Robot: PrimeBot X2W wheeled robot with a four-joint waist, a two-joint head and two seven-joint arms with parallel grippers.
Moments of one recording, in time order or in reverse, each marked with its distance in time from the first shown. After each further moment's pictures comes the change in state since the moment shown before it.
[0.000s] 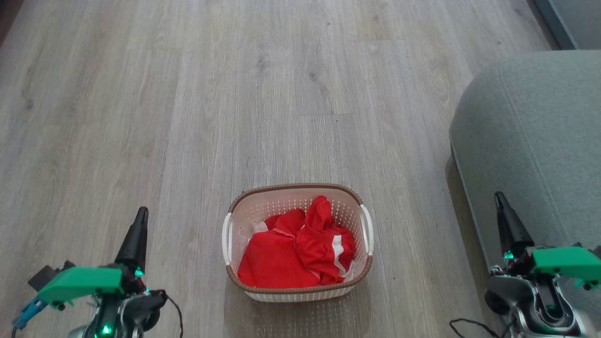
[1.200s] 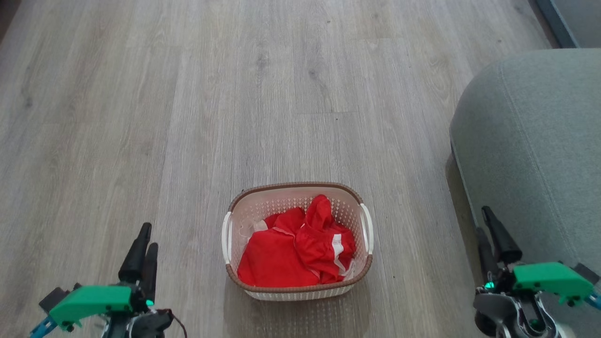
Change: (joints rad) left arm 0.035 -0.006 -0.013 0.075 0.012 0.002 -0.023; right arm 0.028 0.009 0.038 0.080 -0.019 0.000 -0.022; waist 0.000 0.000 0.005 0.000
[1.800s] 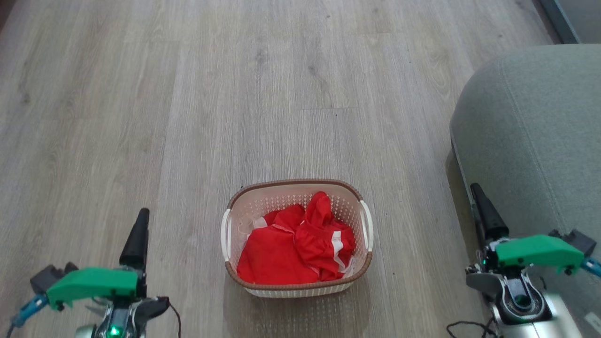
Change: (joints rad) left arm -0.052 0.017 -0.011 0.016 0.183 0.000 -0.058; right arm -0.097 -0.018 0.054 0.049 -0.181 0.000 -0.056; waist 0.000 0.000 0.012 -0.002
